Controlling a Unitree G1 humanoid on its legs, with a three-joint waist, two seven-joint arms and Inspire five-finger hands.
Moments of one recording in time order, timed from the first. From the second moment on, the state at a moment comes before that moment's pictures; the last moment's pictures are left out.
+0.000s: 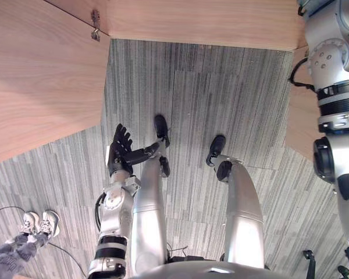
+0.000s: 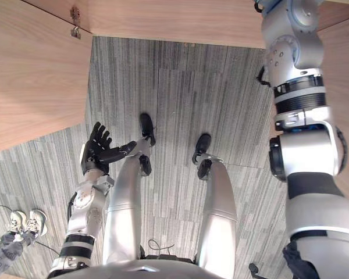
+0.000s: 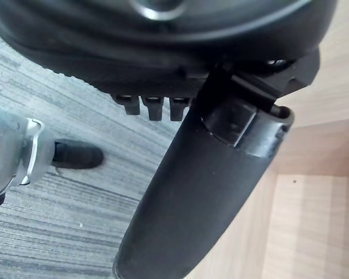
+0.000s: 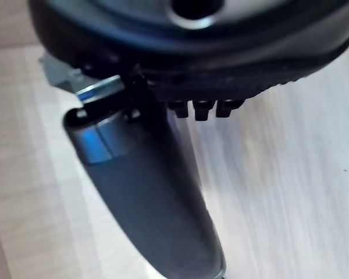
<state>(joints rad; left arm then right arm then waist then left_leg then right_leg) -0.06 0.09 0.10 0.27 -0.36 -0.17 0.08 -1.35 -0.66 0.23 0.61 0.74 -0.08 -0.22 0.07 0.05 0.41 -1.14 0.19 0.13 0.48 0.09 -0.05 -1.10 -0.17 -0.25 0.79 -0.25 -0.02</state>
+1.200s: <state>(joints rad) -0.20 0.17 0.11 0.41 -0.36 -0.17 0.04 -1.00 -0.89 0.27 0.29 0.36 -0.10 -0.02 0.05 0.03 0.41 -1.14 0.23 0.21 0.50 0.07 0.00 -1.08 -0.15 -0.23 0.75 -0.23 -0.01</state>
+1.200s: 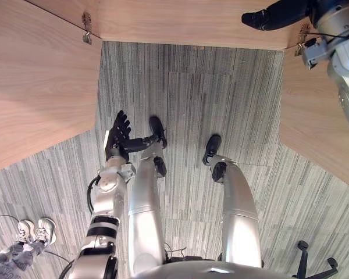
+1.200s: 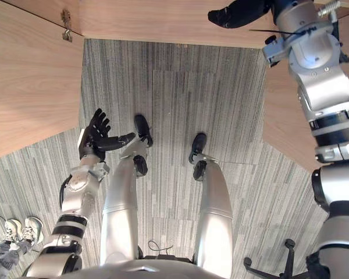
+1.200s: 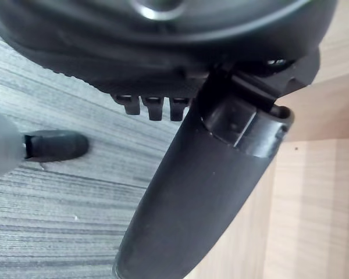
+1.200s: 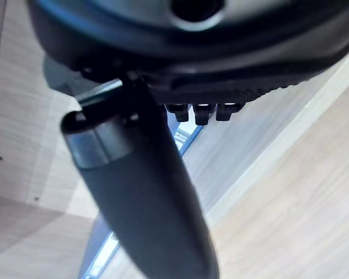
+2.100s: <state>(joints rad) -0.18 0.06 0.14 0.41 -0.30 -0.17 0.11 -1.00 -0.47 -0.05 0.25 0.03 -0.09 -0.41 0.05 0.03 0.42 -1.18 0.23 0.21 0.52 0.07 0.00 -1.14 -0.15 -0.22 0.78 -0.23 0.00</state>
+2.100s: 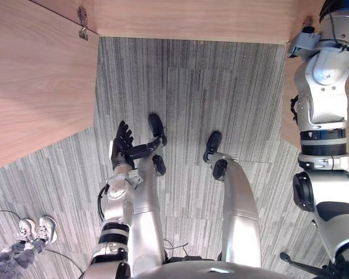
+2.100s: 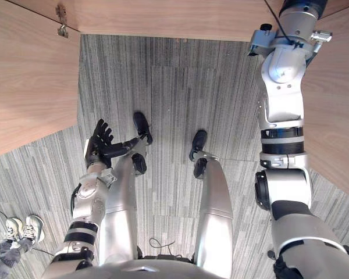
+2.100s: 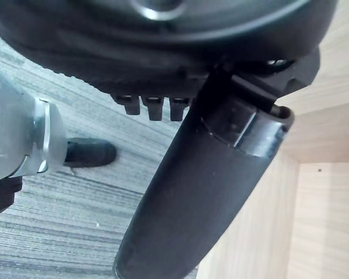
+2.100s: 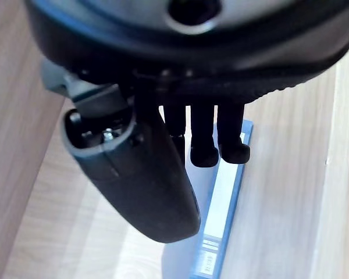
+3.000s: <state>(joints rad) -0.26 0.05 0.13 0.46 -0.31 -0.17 0.20 -1.44 -0.51 0.19 0.63 -0.24 0.11 -0.44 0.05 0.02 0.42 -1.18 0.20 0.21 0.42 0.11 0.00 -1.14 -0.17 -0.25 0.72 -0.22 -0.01</state>
